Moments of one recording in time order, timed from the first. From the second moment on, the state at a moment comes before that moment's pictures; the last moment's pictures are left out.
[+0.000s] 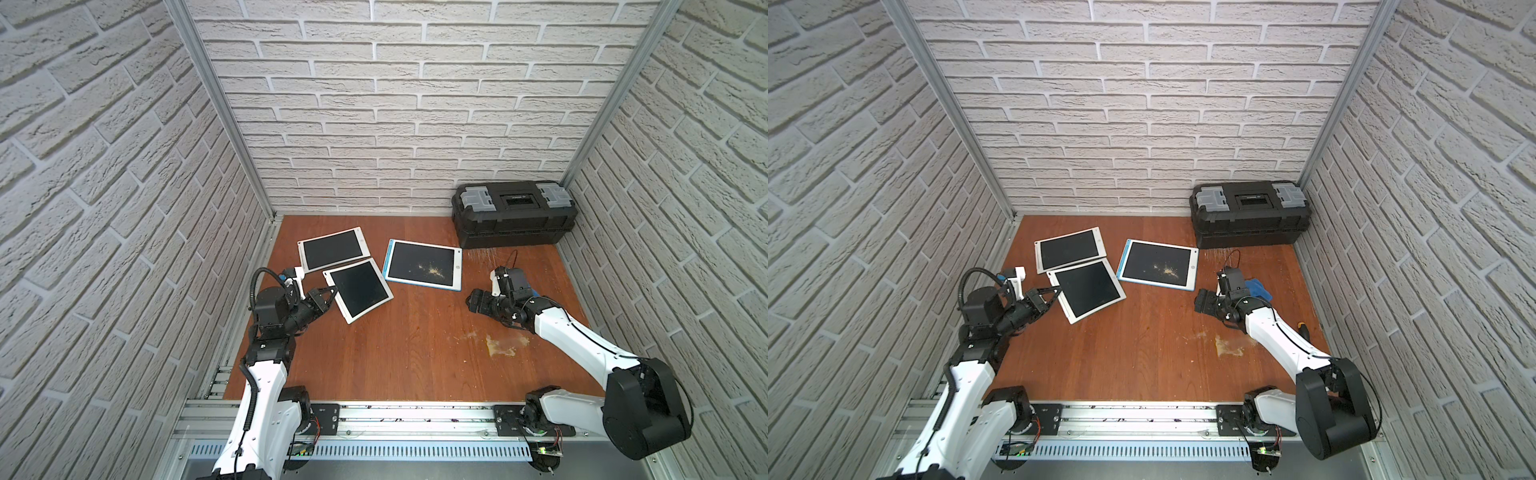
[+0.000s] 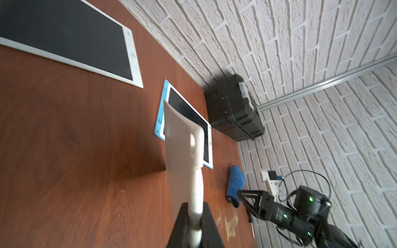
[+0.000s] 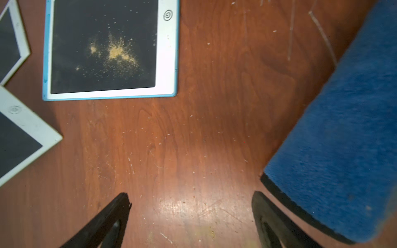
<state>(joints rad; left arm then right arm) 0.08 0.71 0.42 -0.07 0.74 -0.78 0.22 1.25 0.69 -0.43 -0.12 0.51</state>
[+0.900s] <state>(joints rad) -0.35 0.60 0.43 0.49 0.99 -0.82 0.22 0.69 0.40 0.34 -0.78 0.69</state>
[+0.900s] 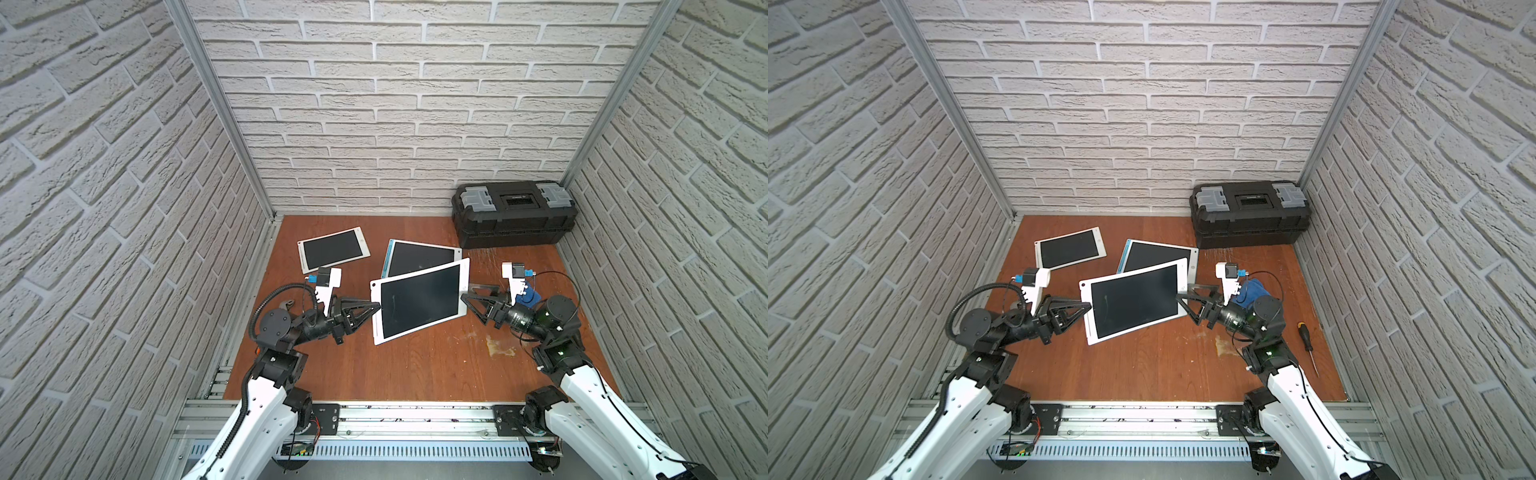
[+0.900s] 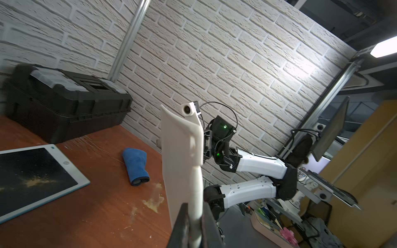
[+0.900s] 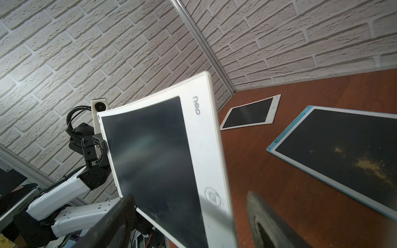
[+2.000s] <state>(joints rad) -0.16 0.53 0.52 0.40 1.08 -0.76 0.21 0.58 0.40 0.49 -0.94 0.83</state>
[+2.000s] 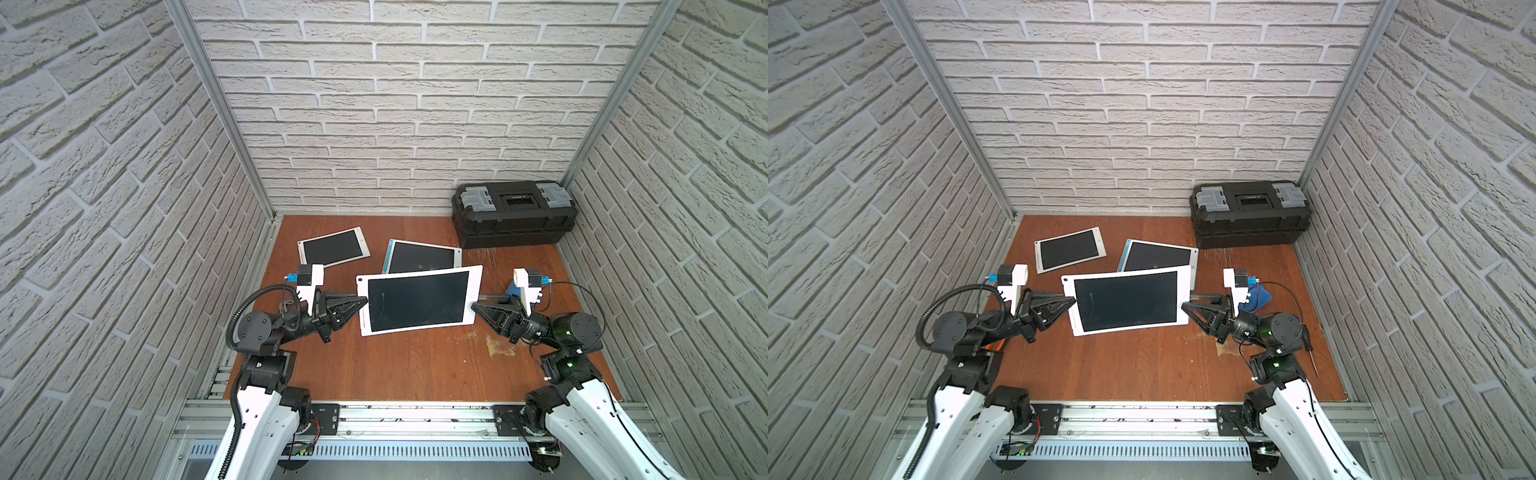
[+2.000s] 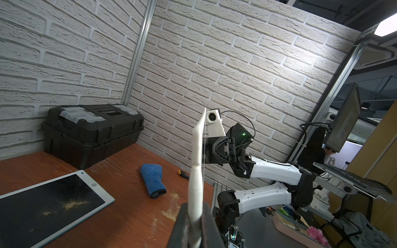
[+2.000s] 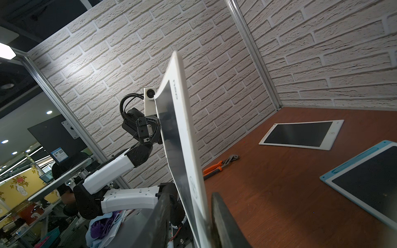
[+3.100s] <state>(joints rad) -0.16 0.51 0.54 0.22 1.07 -0.66 0.30 0.60 0.41 0.42 -0.94 0.75</state>
